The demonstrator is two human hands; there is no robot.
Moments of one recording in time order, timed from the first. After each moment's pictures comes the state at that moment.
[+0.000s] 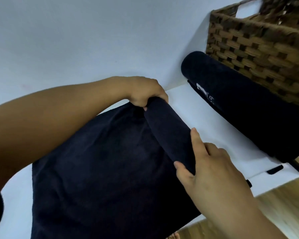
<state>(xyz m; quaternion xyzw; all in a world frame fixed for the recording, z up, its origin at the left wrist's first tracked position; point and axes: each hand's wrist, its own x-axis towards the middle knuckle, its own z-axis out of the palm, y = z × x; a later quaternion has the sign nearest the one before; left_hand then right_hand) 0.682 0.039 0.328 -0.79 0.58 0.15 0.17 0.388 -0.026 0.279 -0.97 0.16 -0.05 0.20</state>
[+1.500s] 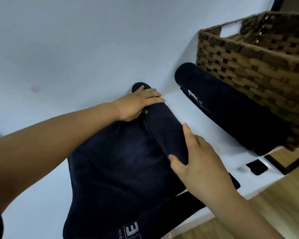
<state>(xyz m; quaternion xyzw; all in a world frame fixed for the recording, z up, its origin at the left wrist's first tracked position) 0.658 0.082 0.299 -0.79 0.61 -0.01 0.01 0.387 -0.030 0.277 -0.95 0.15 -0.06 0.27</state>
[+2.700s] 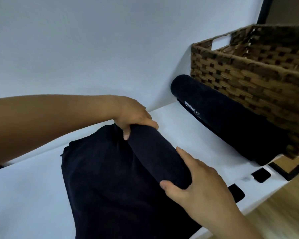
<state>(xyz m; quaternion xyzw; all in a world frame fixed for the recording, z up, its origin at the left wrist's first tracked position) 0.669 0.057 0.351 -0.64 0.64 0.14 0.40 0.376 -0.020 0.281 -0.92 0.18 -0.05 0.36</state>
